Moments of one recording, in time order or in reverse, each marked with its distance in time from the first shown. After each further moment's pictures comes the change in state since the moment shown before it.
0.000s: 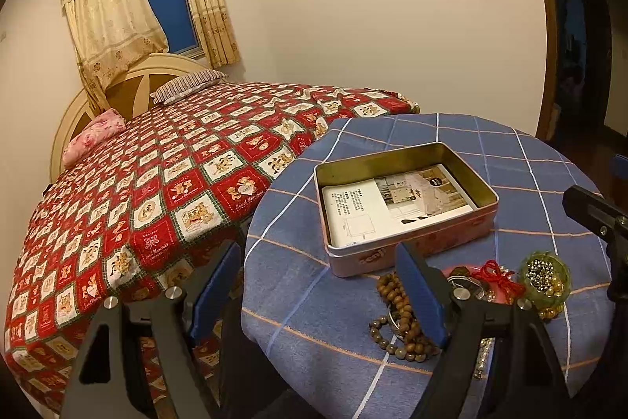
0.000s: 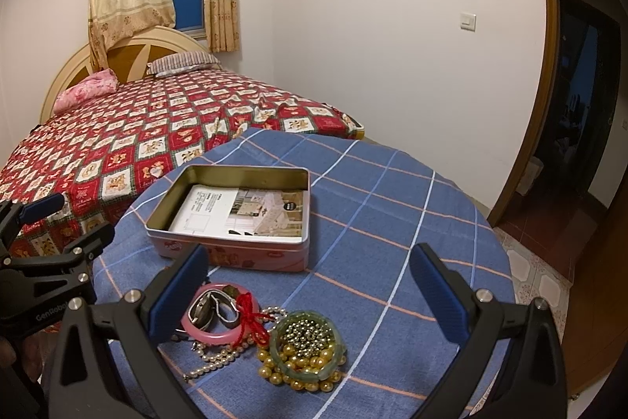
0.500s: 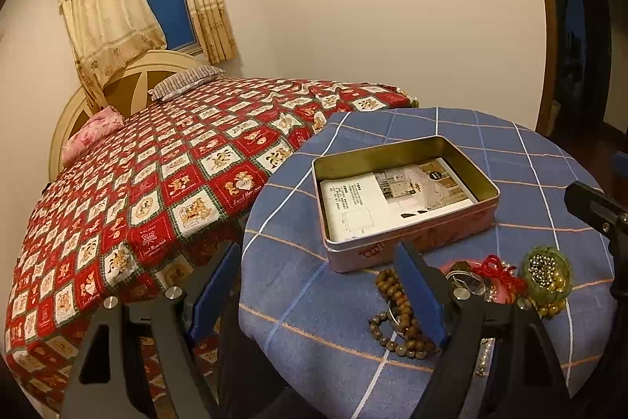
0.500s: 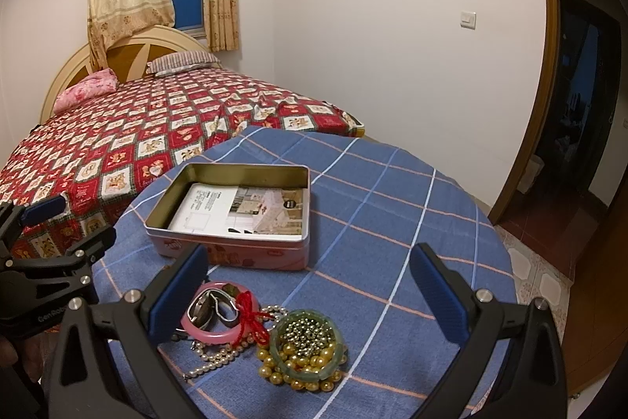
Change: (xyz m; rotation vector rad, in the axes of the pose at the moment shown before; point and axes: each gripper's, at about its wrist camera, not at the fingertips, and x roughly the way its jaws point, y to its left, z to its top) left arm 0.006 -0.002 -0.004 0.005 0.019 0.000; right arm 0.001 -0.001 0.000 0.003 0.004 0.002
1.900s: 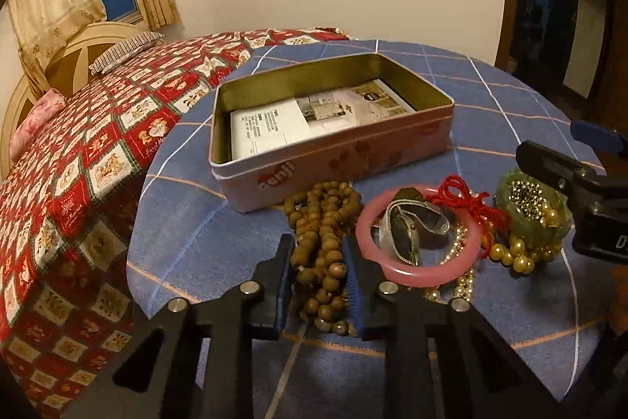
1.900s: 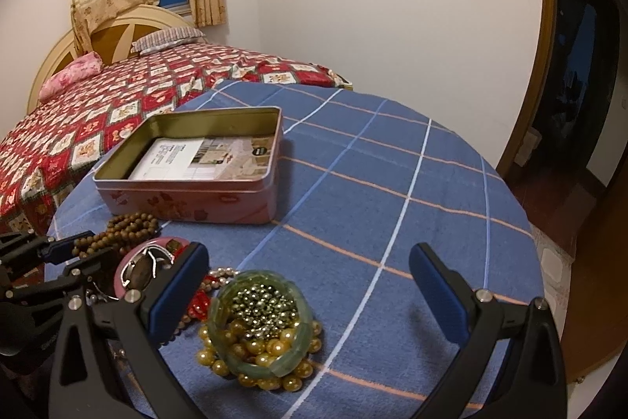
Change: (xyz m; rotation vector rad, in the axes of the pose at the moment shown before) left arm 0.054 -0.056 -0.041 0.069 0.163 -0.192; right arm 0.045 -0.033 -0.046 0.039 0.098 -0.011
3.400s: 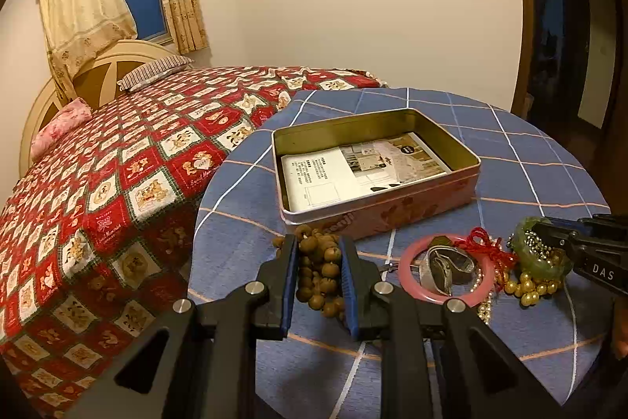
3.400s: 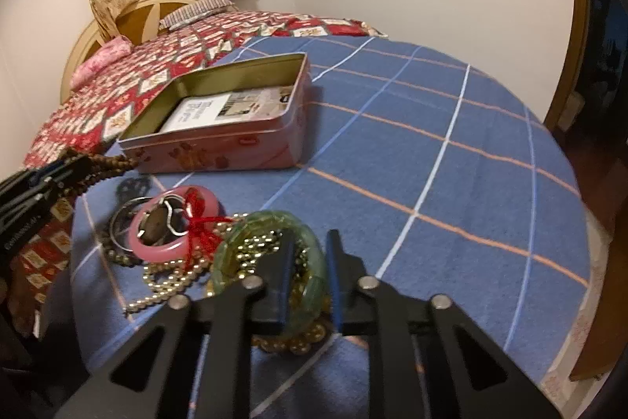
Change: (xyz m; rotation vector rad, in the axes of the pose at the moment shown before) left arm -0.033 0.033 0.010 -0.050 -0.127 0.071; right arm 0.016 -0.014 -0.017 0.037 0.154 0.208
